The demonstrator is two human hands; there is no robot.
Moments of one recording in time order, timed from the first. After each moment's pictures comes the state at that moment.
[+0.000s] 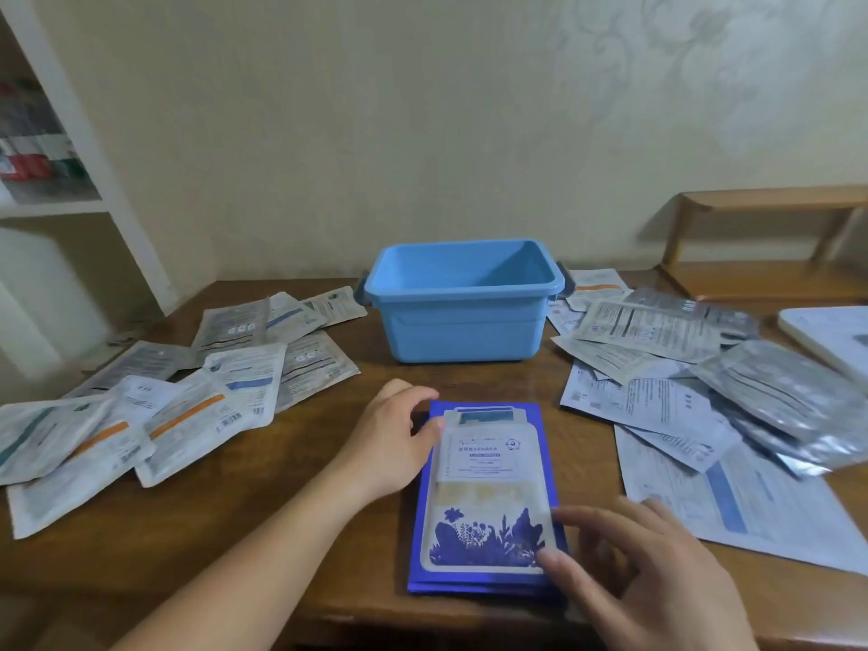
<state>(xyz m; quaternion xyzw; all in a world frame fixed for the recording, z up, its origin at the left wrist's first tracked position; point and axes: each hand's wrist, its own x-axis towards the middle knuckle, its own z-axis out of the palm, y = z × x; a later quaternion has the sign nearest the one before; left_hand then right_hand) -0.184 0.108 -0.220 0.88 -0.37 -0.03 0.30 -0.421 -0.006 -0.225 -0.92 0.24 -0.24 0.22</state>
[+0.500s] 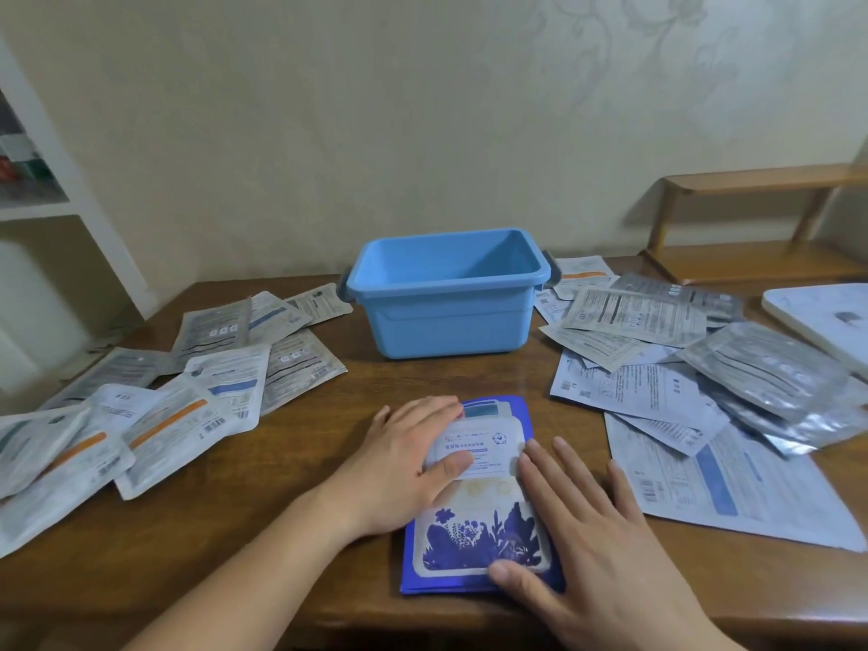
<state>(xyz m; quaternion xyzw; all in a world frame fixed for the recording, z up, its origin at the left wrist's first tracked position) -0.199 0.115 -0.227 0.84 -0.52 -0.06 0.15 -0.394 -0.010 -0.251 -0.98 0.16 -0.08 0.08</state>
